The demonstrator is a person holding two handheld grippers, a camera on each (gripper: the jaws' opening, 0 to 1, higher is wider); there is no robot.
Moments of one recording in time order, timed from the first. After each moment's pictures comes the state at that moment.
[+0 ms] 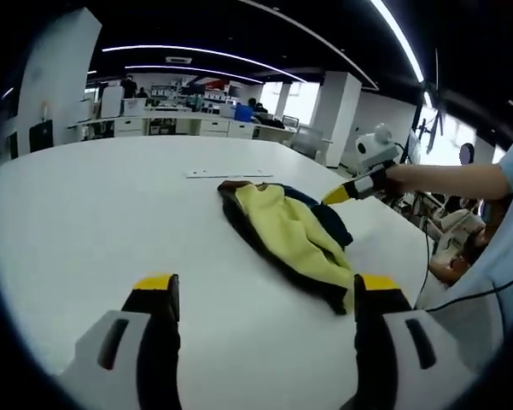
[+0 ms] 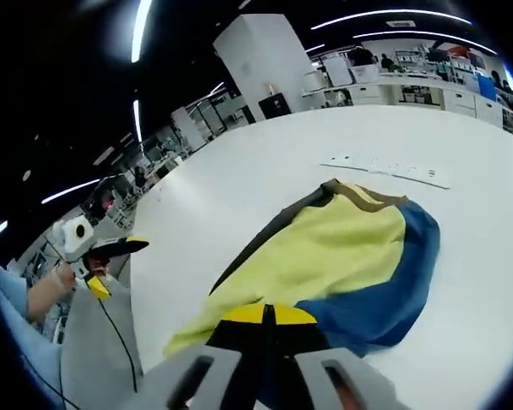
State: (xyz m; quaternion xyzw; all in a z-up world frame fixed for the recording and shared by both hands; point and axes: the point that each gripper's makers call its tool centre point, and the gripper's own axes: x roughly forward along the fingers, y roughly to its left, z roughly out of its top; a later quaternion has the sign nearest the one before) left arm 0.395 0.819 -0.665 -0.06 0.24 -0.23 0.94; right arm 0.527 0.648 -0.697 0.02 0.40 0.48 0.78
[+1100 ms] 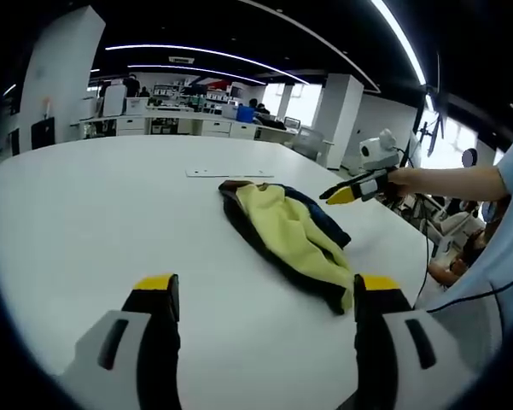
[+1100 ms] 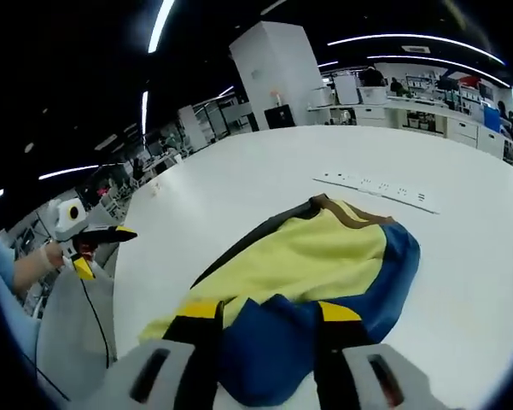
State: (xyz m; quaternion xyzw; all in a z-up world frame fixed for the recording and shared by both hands) left arm 0.395 0.817 -0.665 -0.06 0.24 -0.23 0.94; right arm 0.536 0.605 -0.689 -0.02 0.35 0.48 0.80
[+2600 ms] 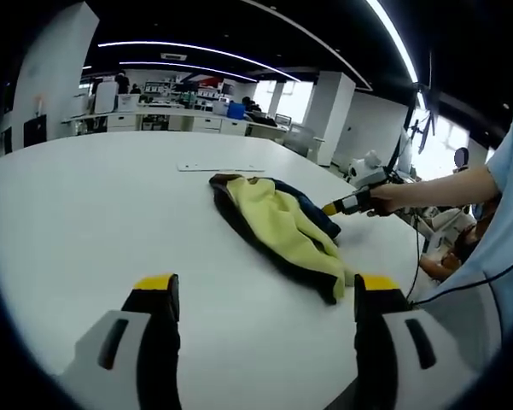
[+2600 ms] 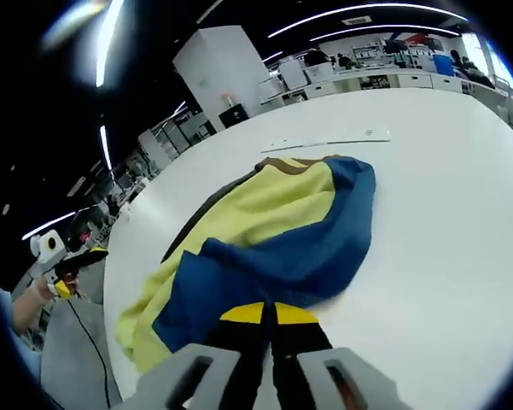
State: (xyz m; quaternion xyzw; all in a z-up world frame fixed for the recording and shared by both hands) left arm 0.381 0.810 -0.674 -0.07 0.25 -0.26 0.93; right arm 0.535 0.574 -0.745 0.08 0.40 0.40 0.82
